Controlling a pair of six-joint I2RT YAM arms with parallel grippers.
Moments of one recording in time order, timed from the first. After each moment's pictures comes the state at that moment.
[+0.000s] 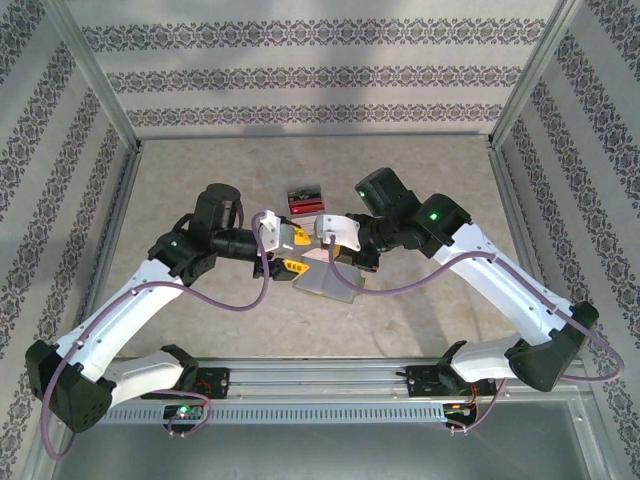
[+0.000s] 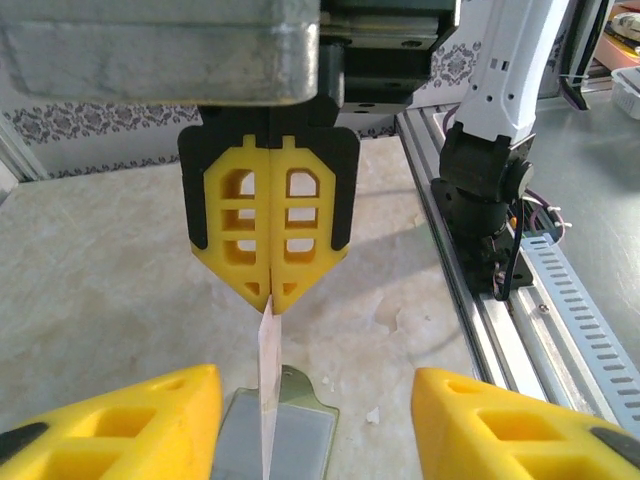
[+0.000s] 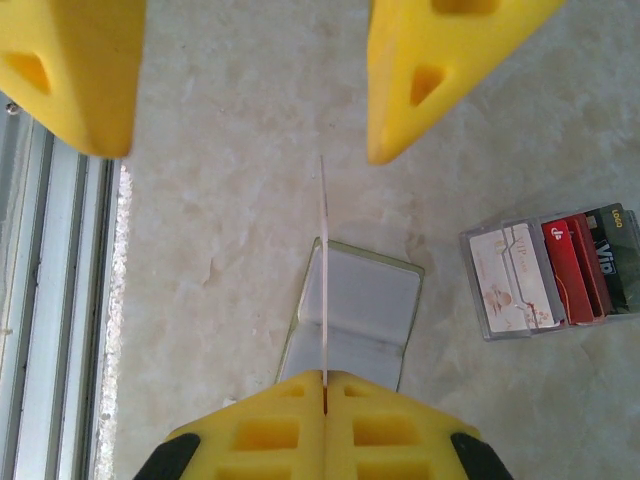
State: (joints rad) left arm -0.54 1.12 1.05 -0.47 0.89 0.60; right arm 0.74 1.34 1.47 -1.09 -0.37 -0.73
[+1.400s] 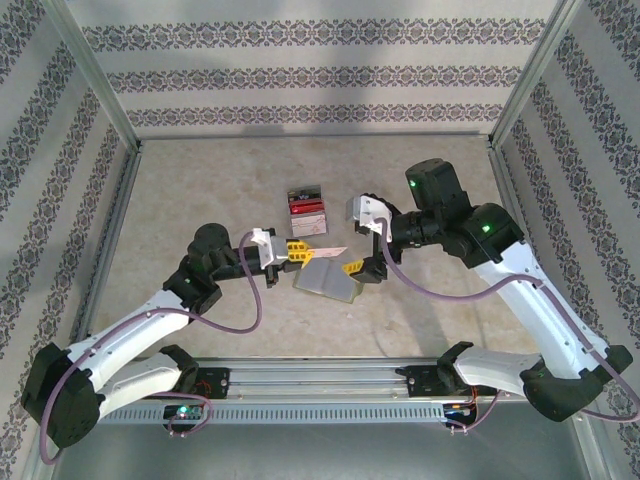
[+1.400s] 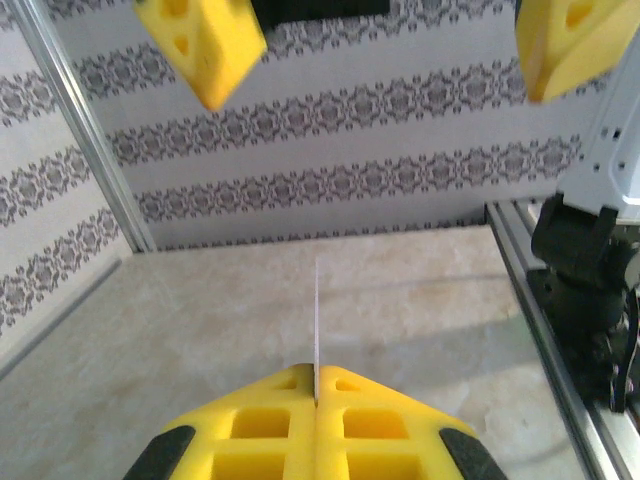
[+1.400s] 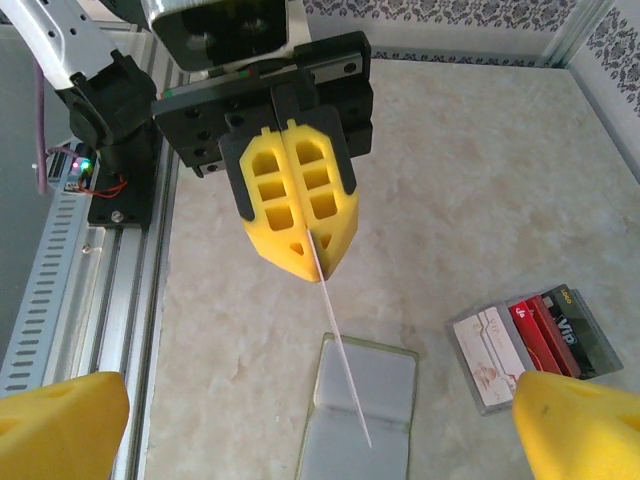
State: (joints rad) left arm -0.59 1.01 0.60 0.38 0.73 0.24; right arm 0.58 1.17 1.45 -1.02 -0.66 -0.65
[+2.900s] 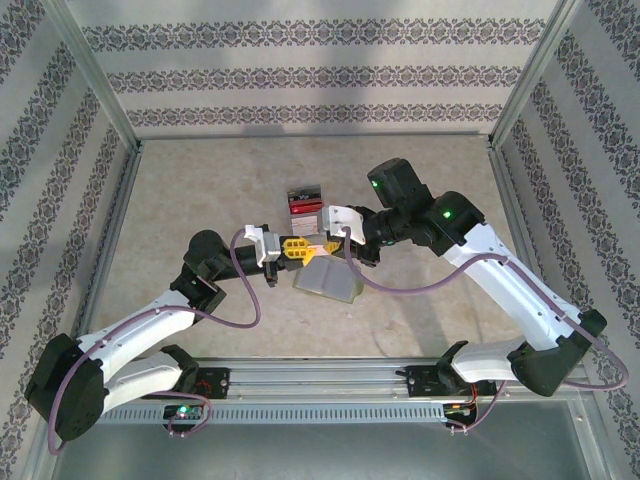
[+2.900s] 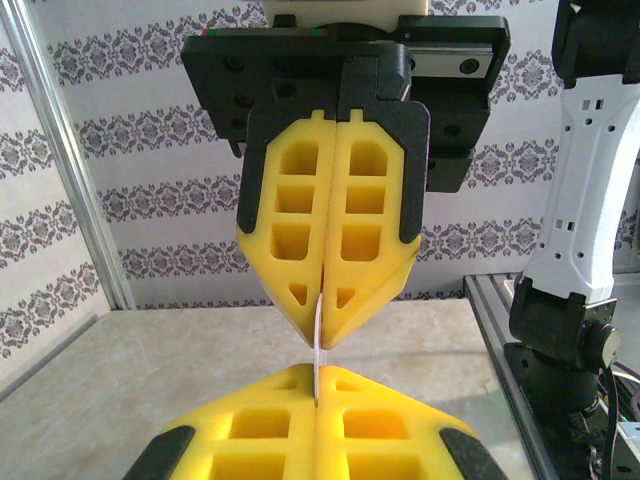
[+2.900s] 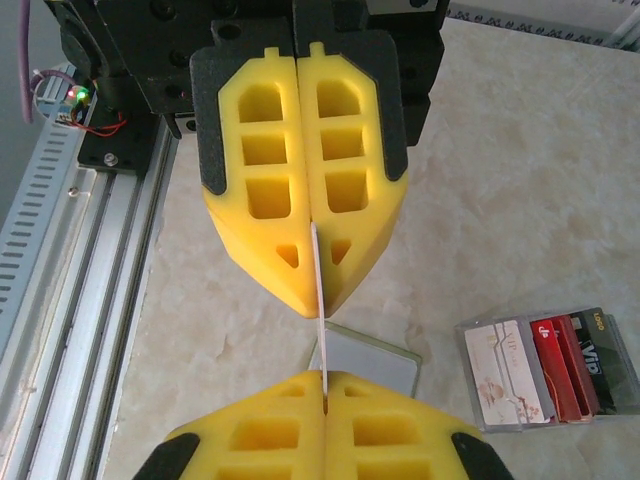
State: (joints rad) left arm -0.59 1.05 0.55 0.67 0.77 0.05; right arm 0.69 1.31 1.49 -1.03 -0.57 -0.76
